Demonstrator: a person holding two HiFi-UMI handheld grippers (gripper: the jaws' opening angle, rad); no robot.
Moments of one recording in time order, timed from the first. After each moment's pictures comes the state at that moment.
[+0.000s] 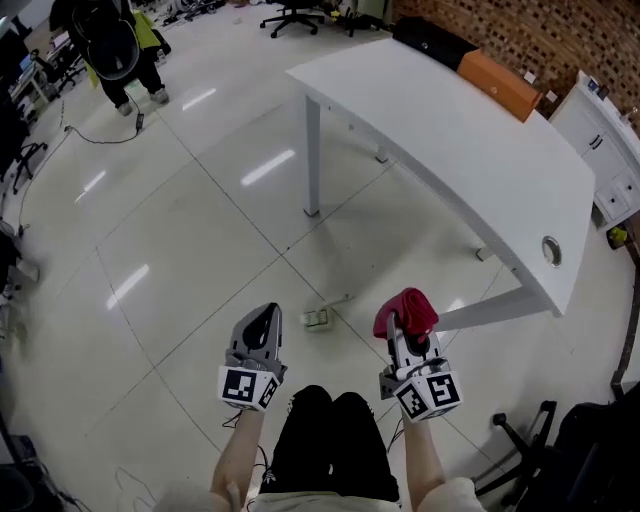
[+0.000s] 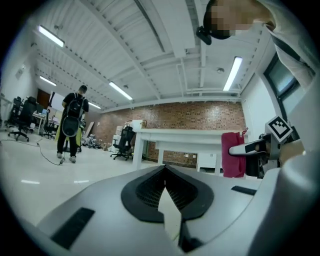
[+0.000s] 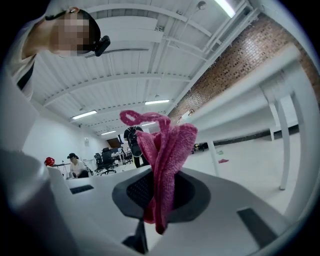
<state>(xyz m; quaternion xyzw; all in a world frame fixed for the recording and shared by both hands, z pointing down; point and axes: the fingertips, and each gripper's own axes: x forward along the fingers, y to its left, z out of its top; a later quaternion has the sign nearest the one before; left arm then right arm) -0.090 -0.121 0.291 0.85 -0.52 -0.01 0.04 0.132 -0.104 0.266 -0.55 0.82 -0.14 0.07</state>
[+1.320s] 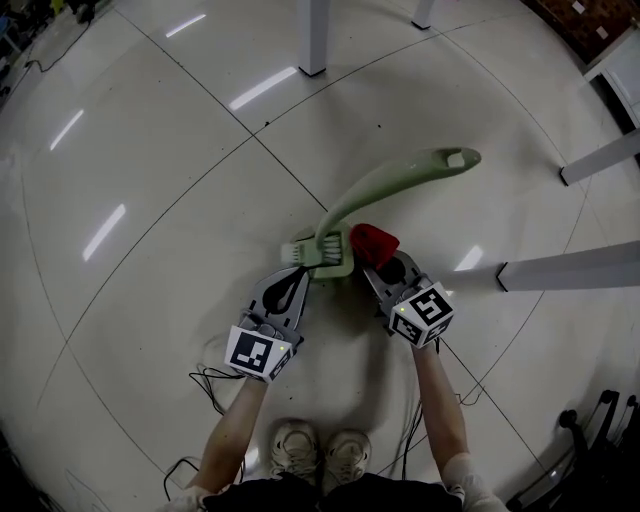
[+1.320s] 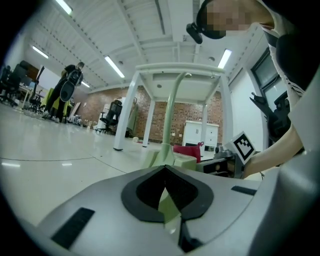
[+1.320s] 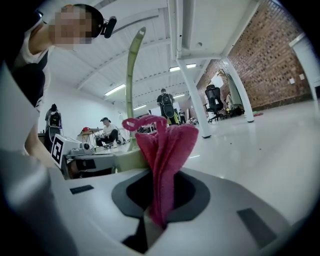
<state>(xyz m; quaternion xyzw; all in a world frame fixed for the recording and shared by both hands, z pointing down) -0.039 -0.129 0.829 0.90 -0.43 0.03 0.09 0.052 -0.167 0.851 -0.35 0.92 -0.16 -0.05</state>
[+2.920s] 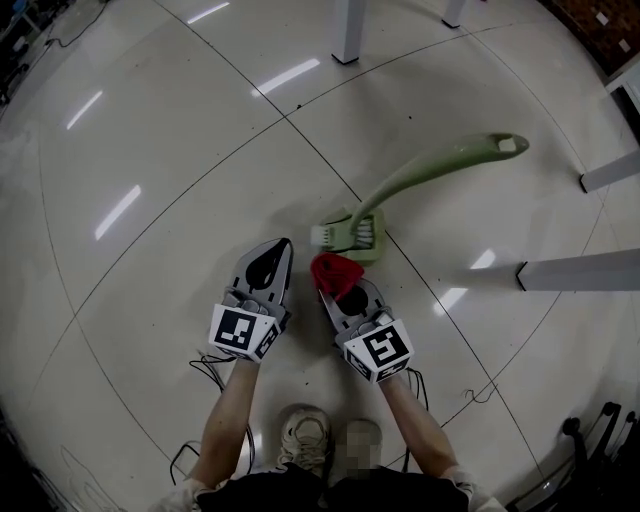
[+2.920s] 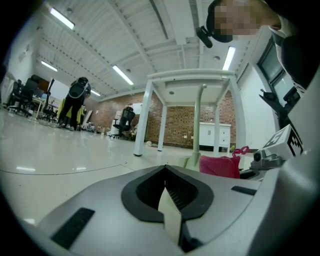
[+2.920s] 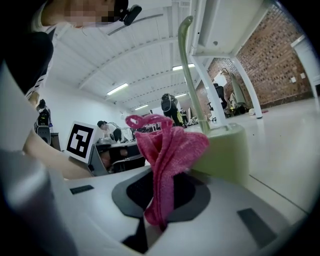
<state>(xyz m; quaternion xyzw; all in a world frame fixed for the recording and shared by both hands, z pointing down) -0.117 -0.138 0.819 0.87 -0.50 0.02 0.07 -0.059 -0.090 0.850 -0.35 0.92 -0.16 -0.05</state>
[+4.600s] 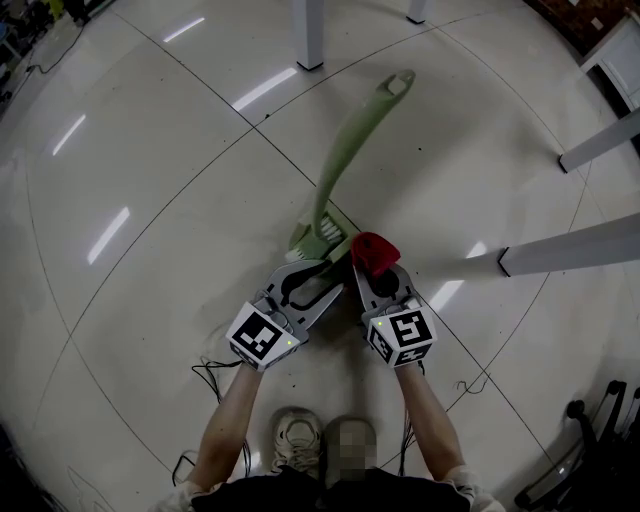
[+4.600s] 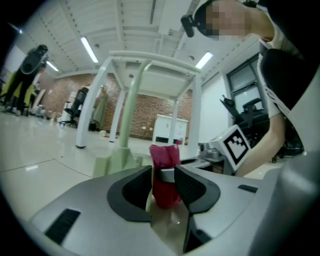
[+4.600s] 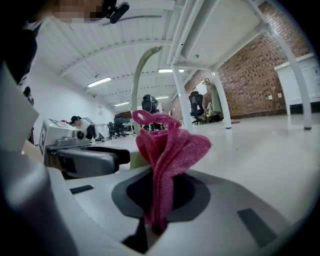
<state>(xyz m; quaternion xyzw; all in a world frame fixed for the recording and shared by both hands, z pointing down) 0.018 -0.088 0.818 0.96 -0.25 0.07 0.07 0.052 -0.125 0.848 -0.47 0.87 -0.15 -0.07</state>
